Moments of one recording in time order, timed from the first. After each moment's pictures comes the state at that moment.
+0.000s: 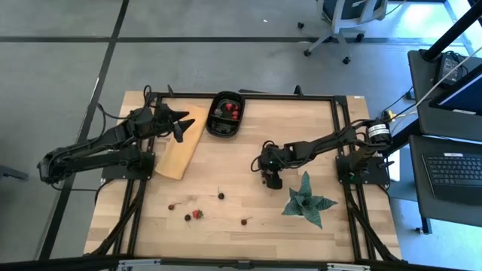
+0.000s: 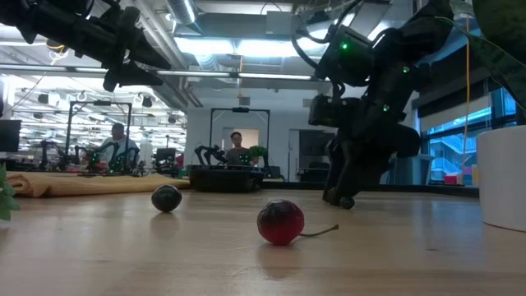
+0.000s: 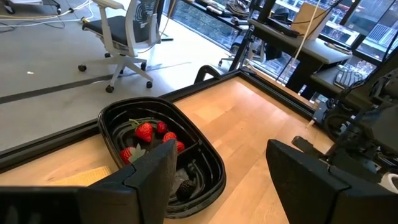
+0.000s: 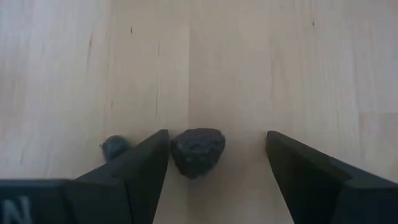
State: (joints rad) left arm 0.48 0.51 0.41 -0.14 -0.09 -0.39; right arm 0.03 1.78 0.83 -0.12 -0.01 0.02
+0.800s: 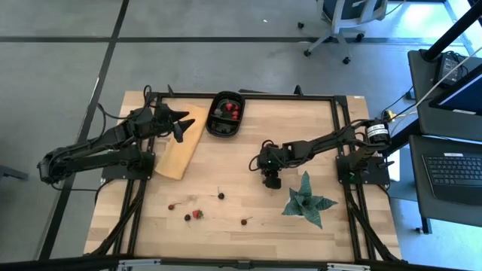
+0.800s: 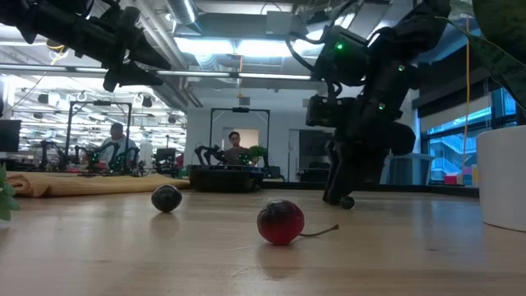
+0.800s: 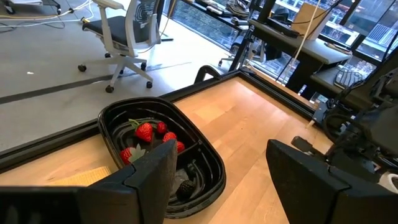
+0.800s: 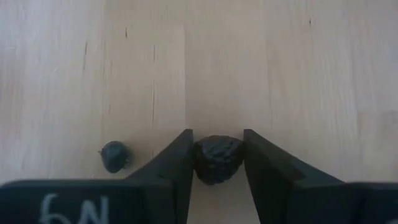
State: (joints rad) left arm 0.48 0.51 0.41 -0.14 -0.09 -0.39; right arm 0.03 1.78 0.85 -0.19 -0.02 0.05
